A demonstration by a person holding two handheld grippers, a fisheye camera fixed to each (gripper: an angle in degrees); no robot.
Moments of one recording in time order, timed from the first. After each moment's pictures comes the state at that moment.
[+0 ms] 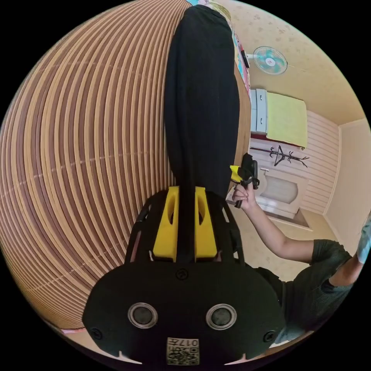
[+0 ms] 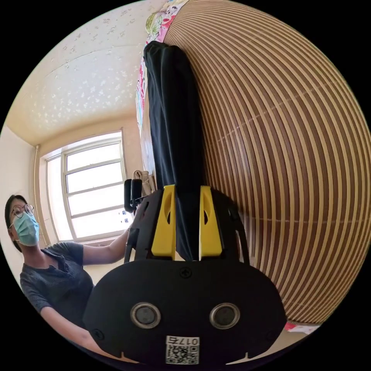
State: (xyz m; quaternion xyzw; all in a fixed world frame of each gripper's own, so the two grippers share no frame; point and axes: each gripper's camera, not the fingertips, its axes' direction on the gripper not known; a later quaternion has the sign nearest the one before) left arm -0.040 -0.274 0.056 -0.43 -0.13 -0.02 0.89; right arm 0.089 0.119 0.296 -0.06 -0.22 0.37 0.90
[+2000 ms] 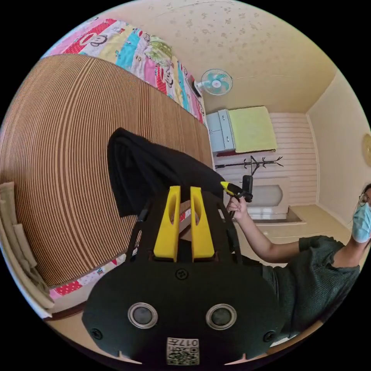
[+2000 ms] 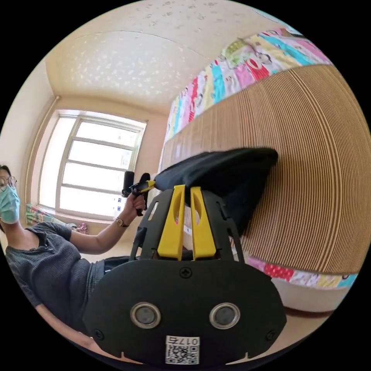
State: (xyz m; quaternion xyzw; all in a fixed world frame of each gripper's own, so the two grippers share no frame) left arm 0.174 -0.158 -0.069 -0.36 -0.10 0.04 0.93; right arm -0.101 0.107 0.218 -0.07 -0.12 0.27 0.95
